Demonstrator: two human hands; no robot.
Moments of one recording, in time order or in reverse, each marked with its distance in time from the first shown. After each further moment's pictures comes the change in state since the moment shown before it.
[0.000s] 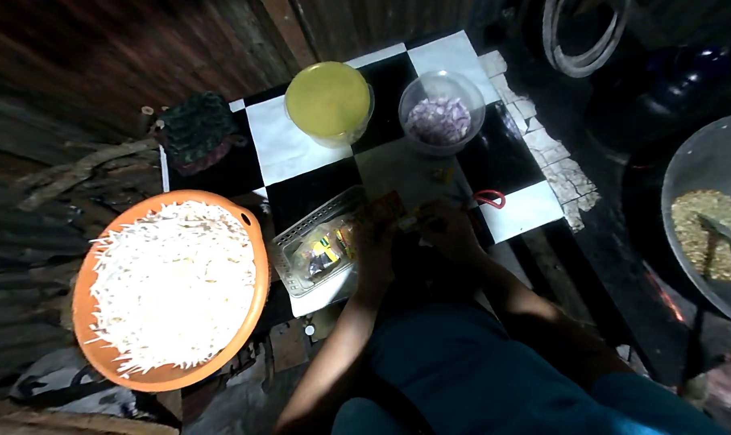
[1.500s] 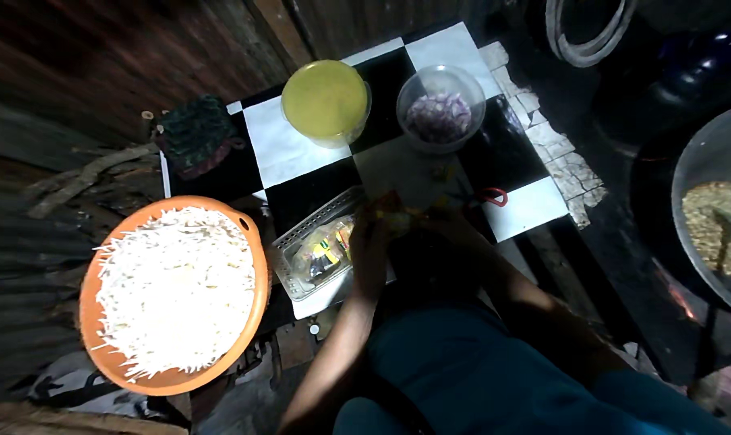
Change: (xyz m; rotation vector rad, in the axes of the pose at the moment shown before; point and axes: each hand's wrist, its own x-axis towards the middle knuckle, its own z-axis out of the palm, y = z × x) left_hand 0.009 -0.001 -0.007 0.128 0.031 0.083; right_hand 0.016 0.045 -0.003 0.518 -0.143 0.357
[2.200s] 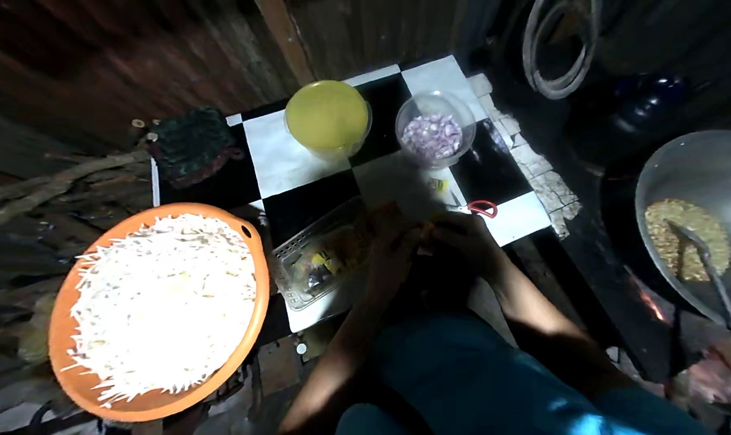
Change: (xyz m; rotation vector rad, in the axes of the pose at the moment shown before) left_hand -0.010 0.041 0.003 -0.012 -0.282 -0.003; right_hand -0.050 -0.064 0.017 -0.400 0.125 -0.226
